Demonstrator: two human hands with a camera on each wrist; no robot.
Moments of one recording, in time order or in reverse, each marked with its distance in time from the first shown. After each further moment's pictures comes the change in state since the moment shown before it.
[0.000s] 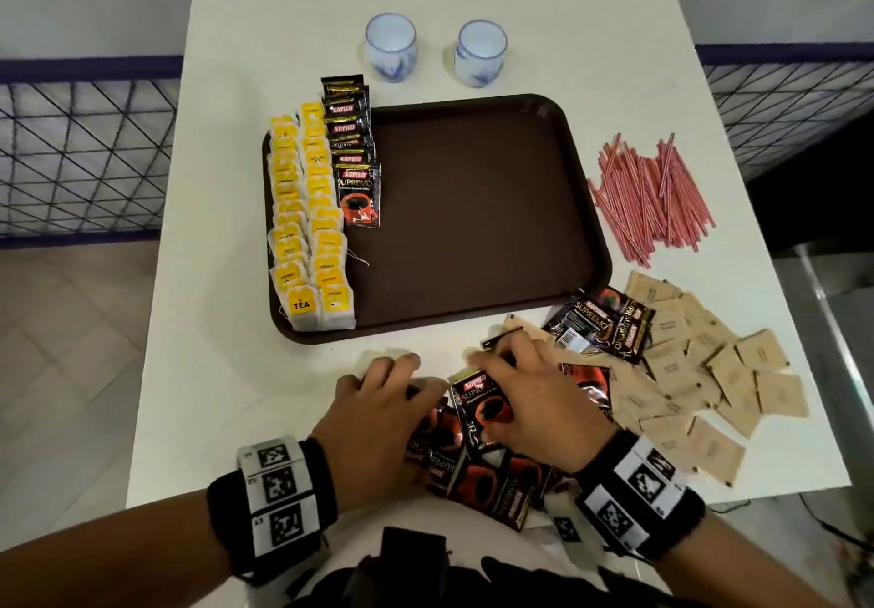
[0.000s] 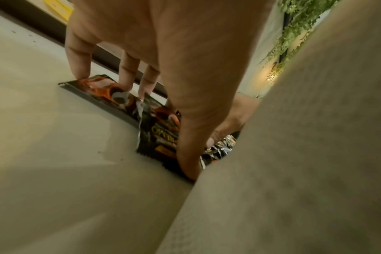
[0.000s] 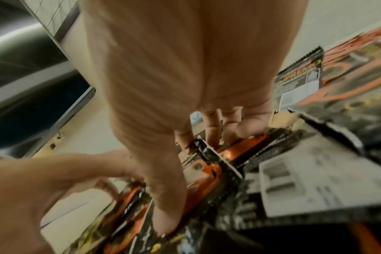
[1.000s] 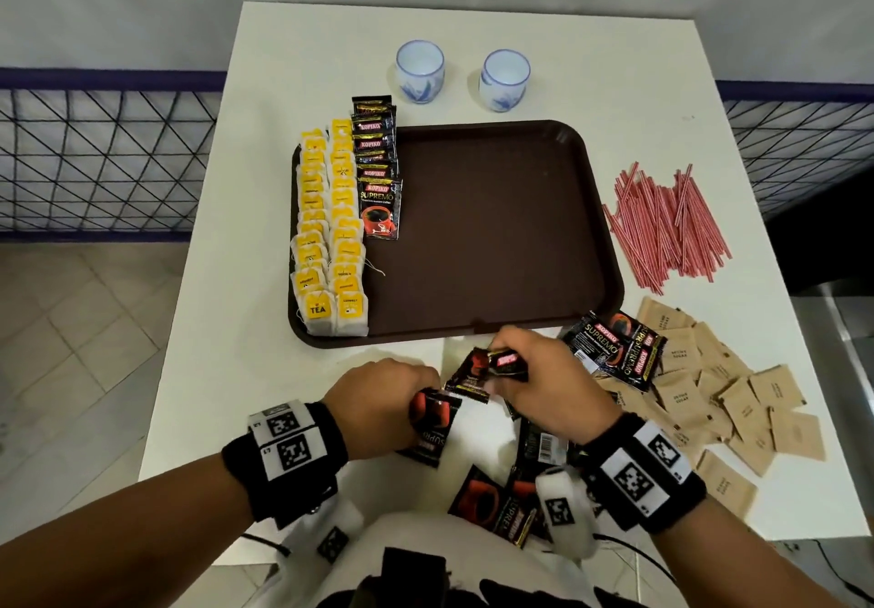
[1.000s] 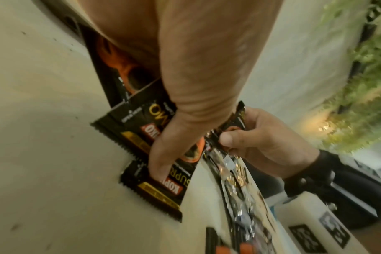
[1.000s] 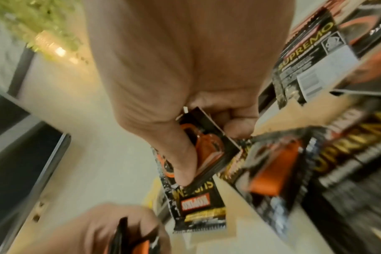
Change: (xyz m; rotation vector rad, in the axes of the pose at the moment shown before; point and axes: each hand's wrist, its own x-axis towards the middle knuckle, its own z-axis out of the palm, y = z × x) left_hand 0.021 -0.017 -0.031 -0.385 0.040 0.016; right_hand 0.025 0.003 -0.029 0.433 0.130 0.037
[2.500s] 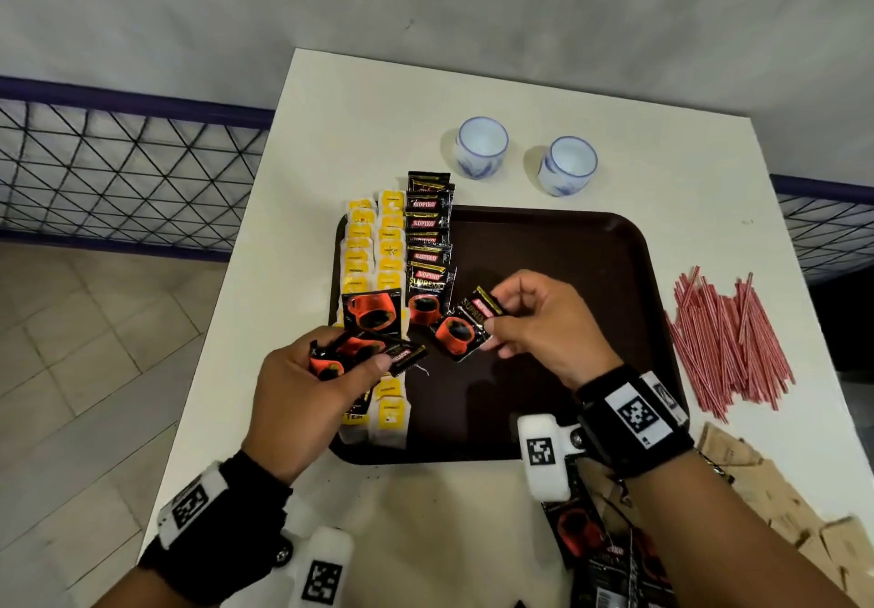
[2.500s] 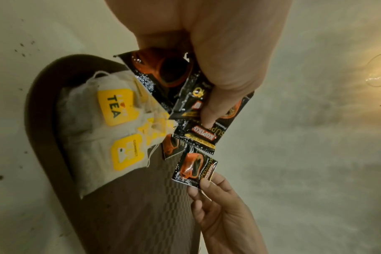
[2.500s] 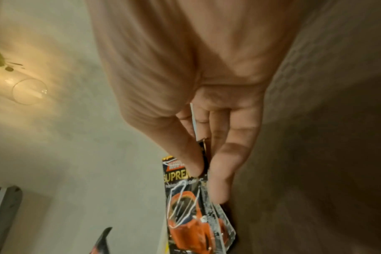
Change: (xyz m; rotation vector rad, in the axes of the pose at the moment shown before) left_hand 0.005 -0.085 -0.080 -1.004 0.928 -0.332; right_hand 0.170 -0.068 -0.035 0.531 0.102 0.066
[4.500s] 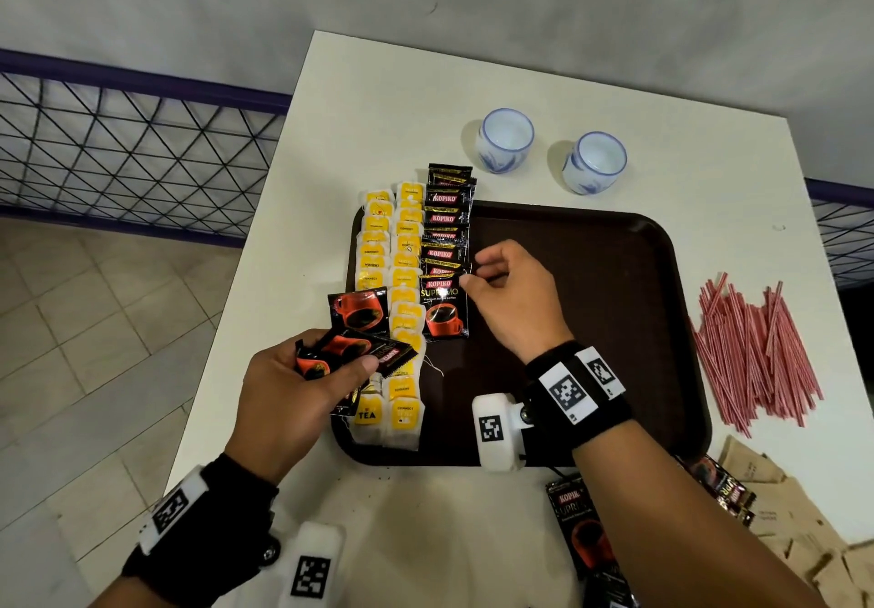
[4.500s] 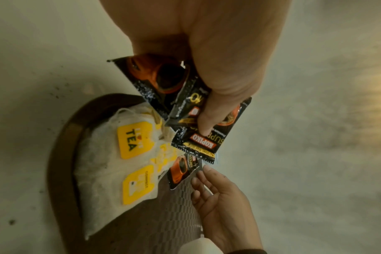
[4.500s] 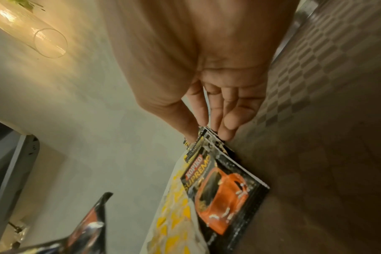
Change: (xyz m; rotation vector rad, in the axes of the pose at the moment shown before) left_hand 0.005 -0.005 -0.017 -0.080 0.032 -0.100; right_hand 0.044 -0.005 0.045 -0.303 0.220 -0.110
